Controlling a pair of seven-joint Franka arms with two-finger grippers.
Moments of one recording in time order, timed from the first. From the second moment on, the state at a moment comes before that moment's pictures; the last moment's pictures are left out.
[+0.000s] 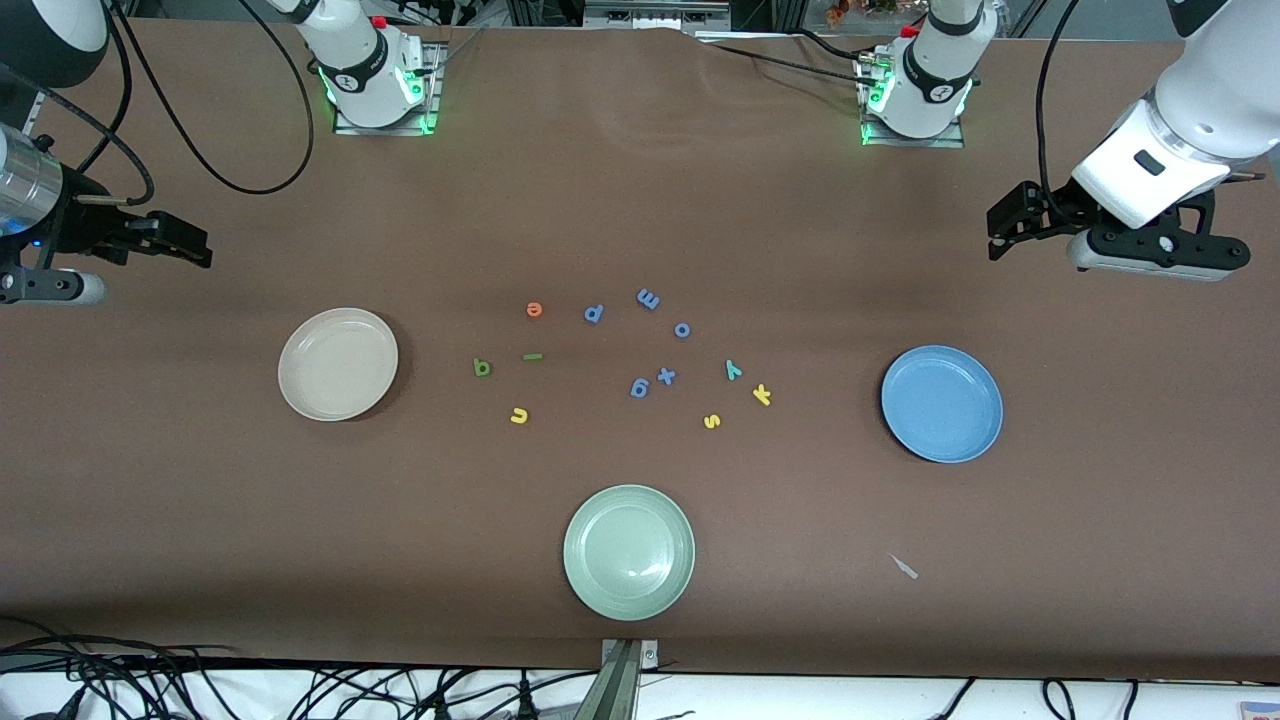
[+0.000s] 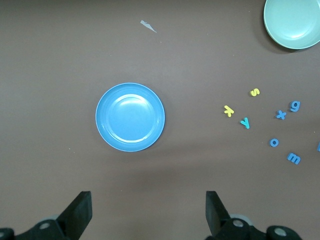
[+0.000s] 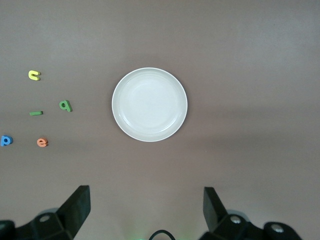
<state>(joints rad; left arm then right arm) 0.08 -0.01 -0.25 -1.64 -0.02 1.65 -0.06 0.04 0.08 -0.02 -1.59 -0.02 1.55 0.04</state>
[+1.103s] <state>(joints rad) 0.08 -0.01 -0.25 -1.64 -0.02 1.65 -0.06 0.24 0.38 -0.01 -1.59 -0.01 1.88 0.04</state>
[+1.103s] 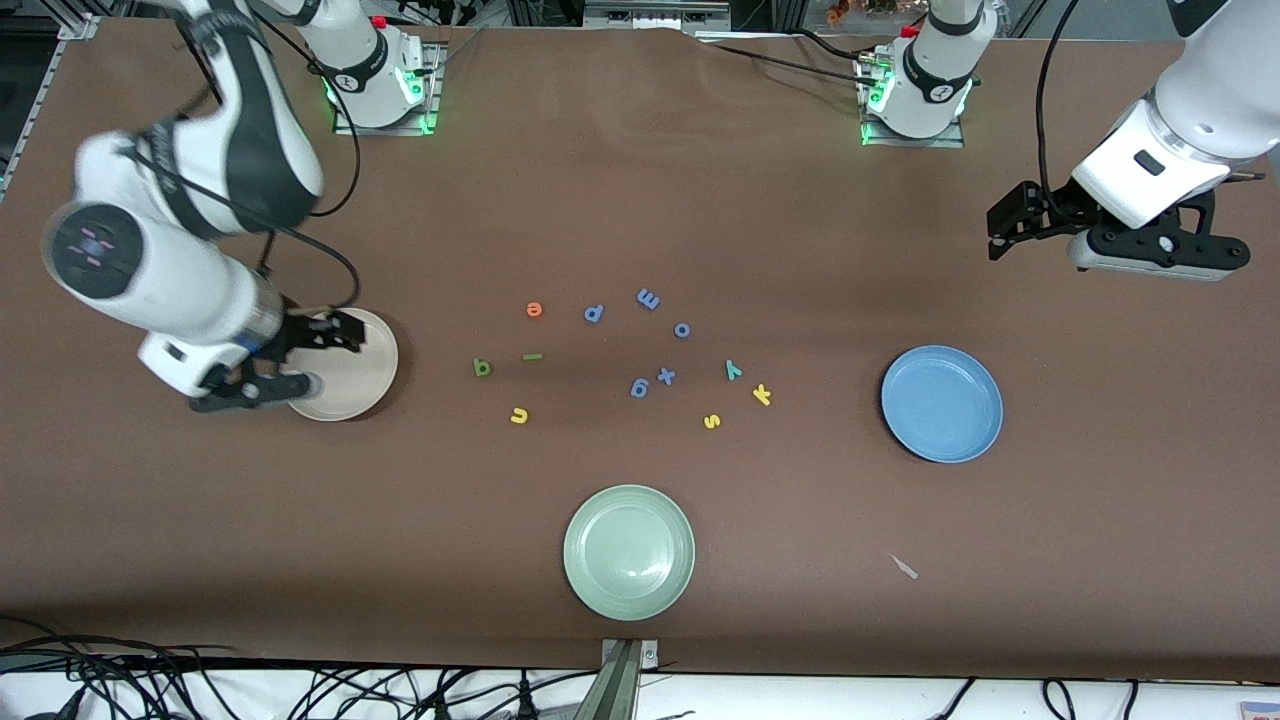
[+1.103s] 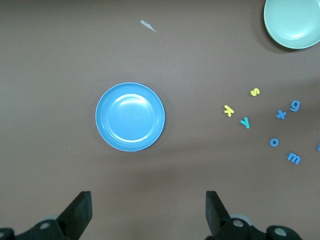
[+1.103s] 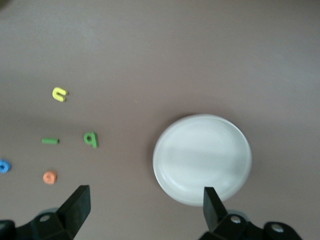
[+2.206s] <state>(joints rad) 0.07 0.00 -0.25 -1.64 -0.02 1.65 -0.06 0.38 0.66 0.00 -1.63 0.05 2.24 0.22</state>
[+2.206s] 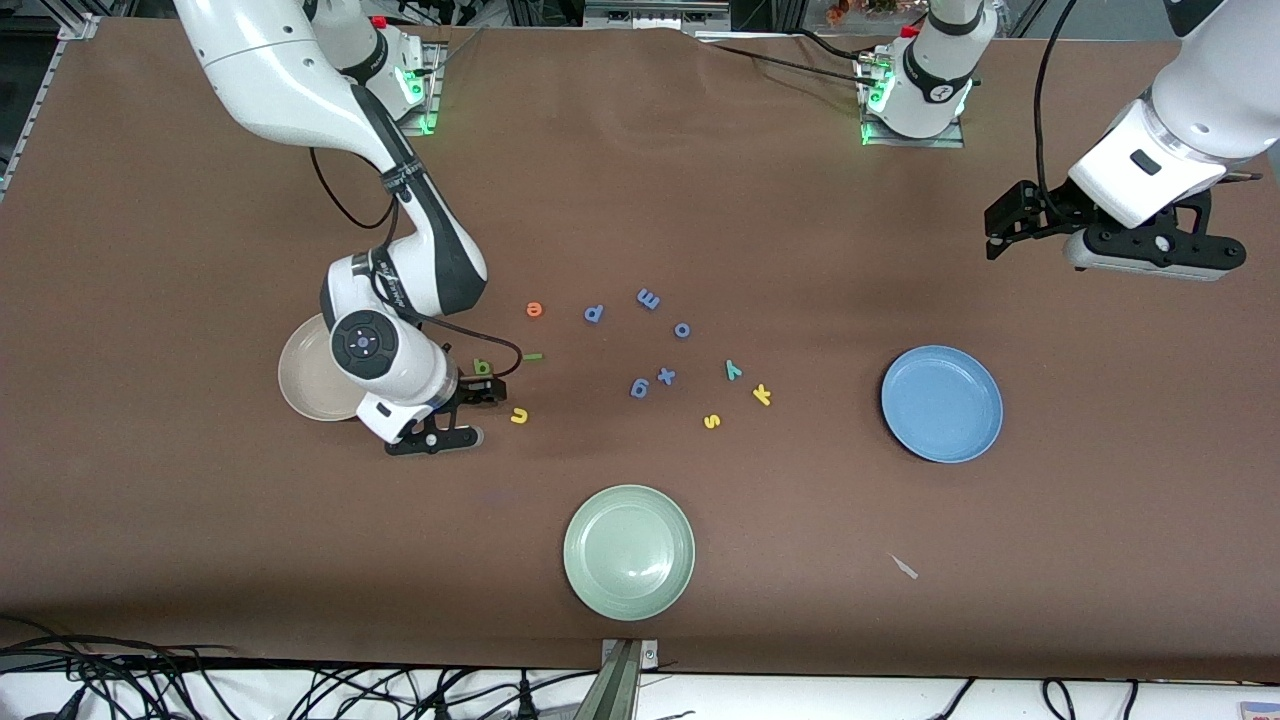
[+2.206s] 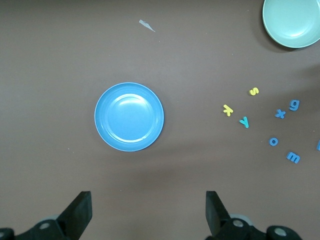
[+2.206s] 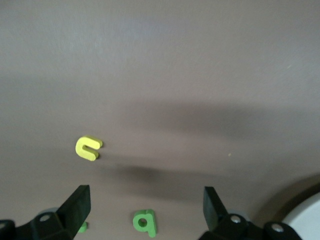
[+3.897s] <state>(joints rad) -0.18 0.77 -0.25 -1.42 -0.02 2.03 -0.80 0.38 0.60 0.03 -1.90 0.07 2.42 0.22</state>
